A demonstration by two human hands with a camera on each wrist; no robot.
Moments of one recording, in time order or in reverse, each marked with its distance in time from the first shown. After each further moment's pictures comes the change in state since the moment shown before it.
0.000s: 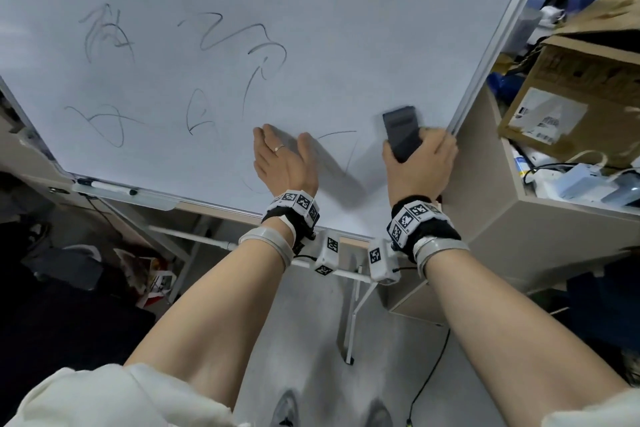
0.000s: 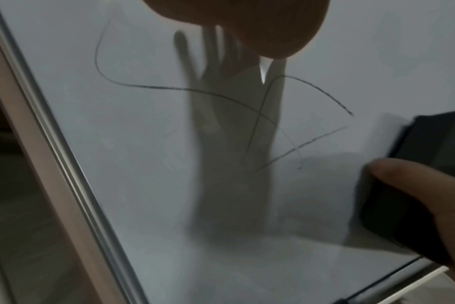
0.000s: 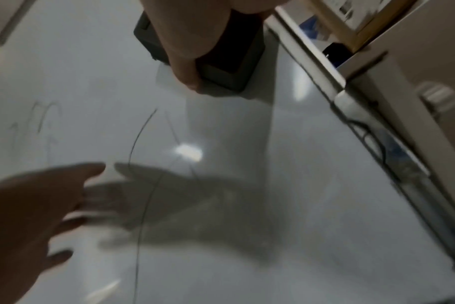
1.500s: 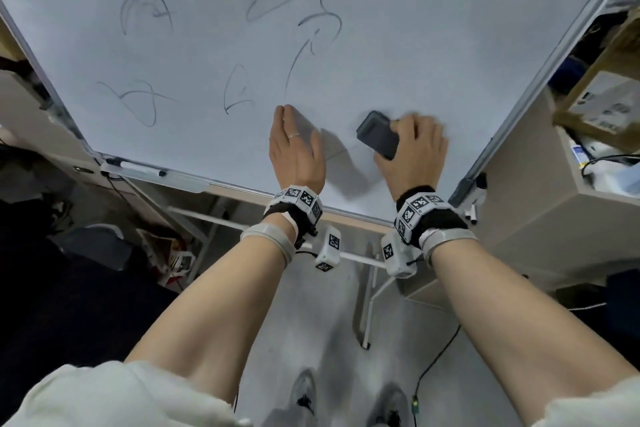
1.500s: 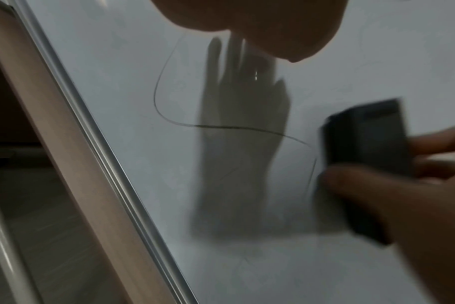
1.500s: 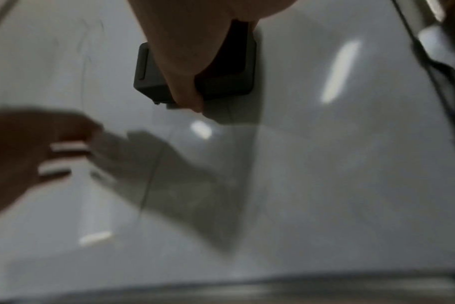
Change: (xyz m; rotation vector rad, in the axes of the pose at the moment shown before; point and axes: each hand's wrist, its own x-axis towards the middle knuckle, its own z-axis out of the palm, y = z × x) left_hand 0.041 -0.065 -0.035 0.017 -0.065 0.266; right_hand -0.040 -0.051 0.043 -0.162 -0.245 -0.342
